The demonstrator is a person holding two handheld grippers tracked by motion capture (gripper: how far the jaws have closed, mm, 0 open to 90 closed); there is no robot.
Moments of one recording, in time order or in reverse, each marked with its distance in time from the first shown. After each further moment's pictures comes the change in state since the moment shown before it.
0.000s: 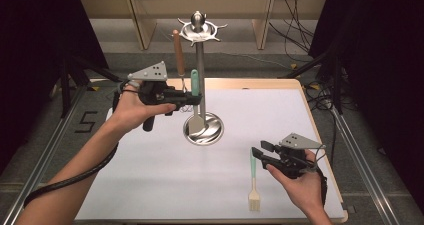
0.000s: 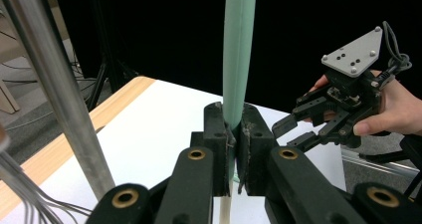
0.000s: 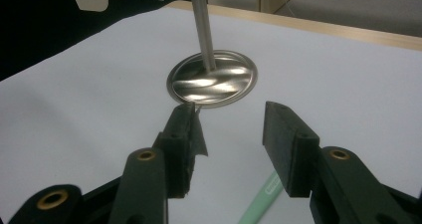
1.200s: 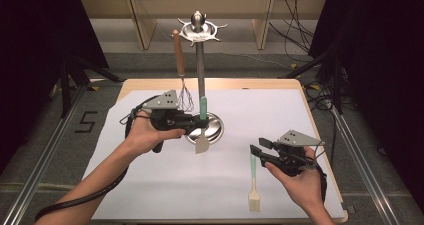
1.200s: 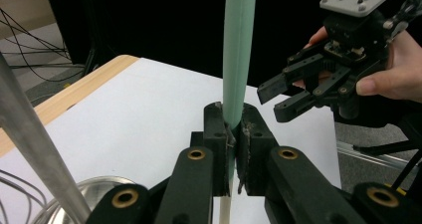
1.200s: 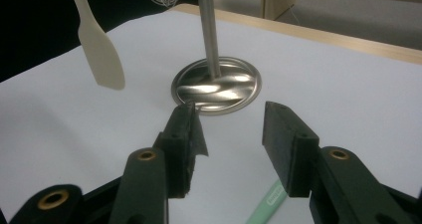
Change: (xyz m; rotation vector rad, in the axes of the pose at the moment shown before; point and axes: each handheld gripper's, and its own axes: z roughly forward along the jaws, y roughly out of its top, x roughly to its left) left arm -0.025 -0.049 0.024 0.017 -0.007 -0.024; right arm 0.000 0.010 -0.001 0.008 0.026 -0.083
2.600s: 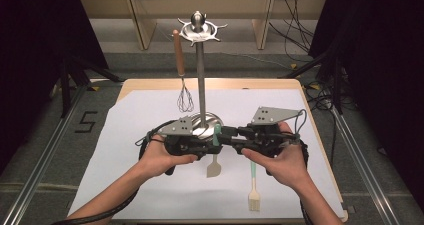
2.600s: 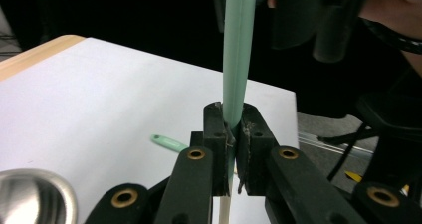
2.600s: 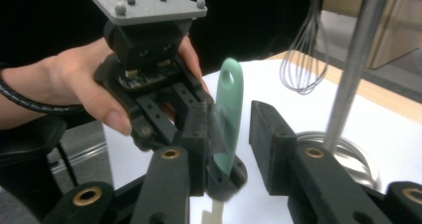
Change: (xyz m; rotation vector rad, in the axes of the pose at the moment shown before) left arm -0.036 -0.043 0.030 0.028 -0.098 -0.052; right arm 0.047 0.085 0.015 -0.039 0.381 -0.158
